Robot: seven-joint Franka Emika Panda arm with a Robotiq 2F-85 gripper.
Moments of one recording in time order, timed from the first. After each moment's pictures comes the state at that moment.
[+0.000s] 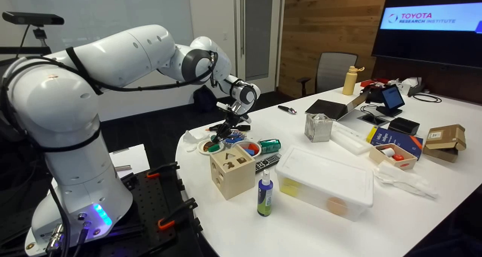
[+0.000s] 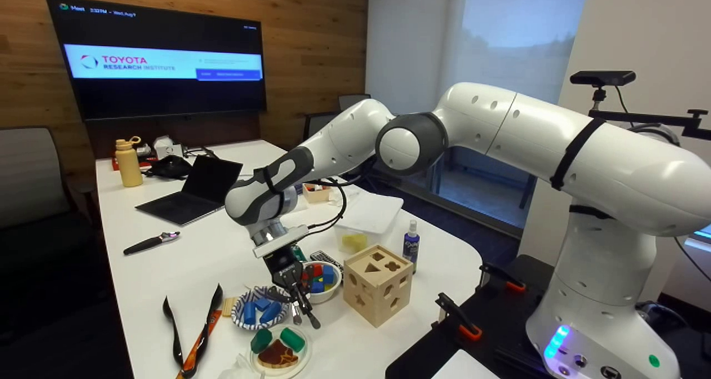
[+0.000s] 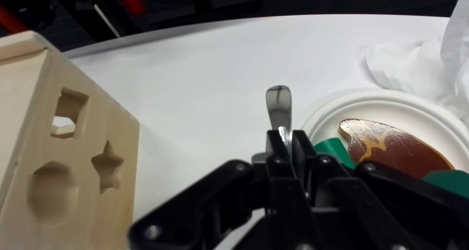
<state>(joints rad) 0.38 1.30 0.07 -1.00 0.18 1.49 0.54</state>
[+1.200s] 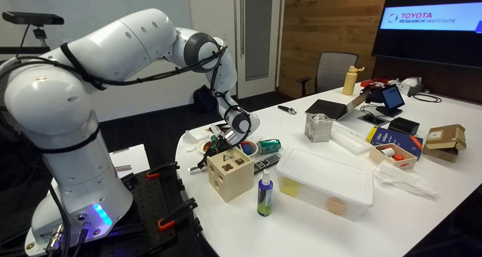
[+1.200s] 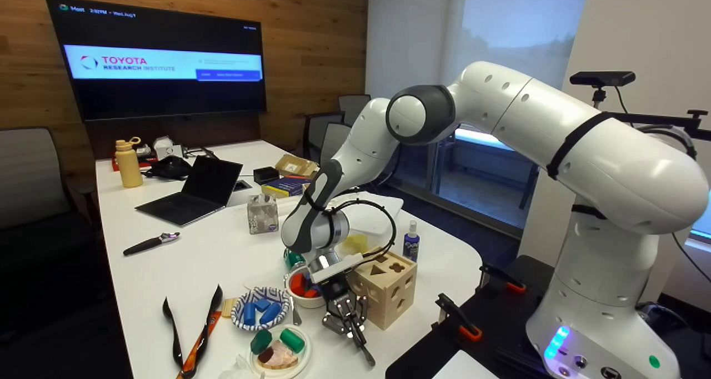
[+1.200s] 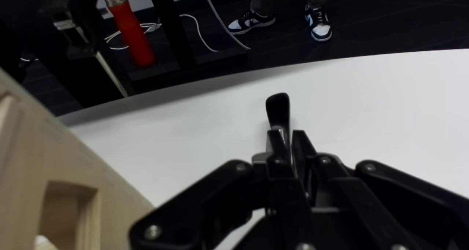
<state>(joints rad) 0.24 1.16 0.08 -1.57 0.27 1.78 0.40</state>
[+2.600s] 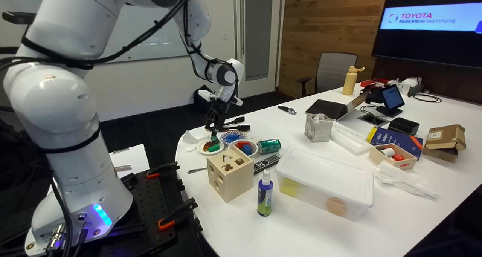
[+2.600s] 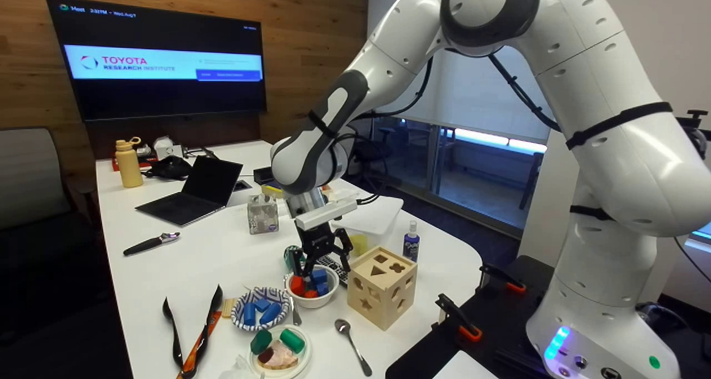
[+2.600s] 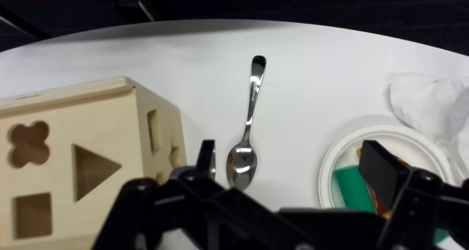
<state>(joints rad) 0.35 0.60 0.10 -1.97 0.10 2.10 0.44</state>
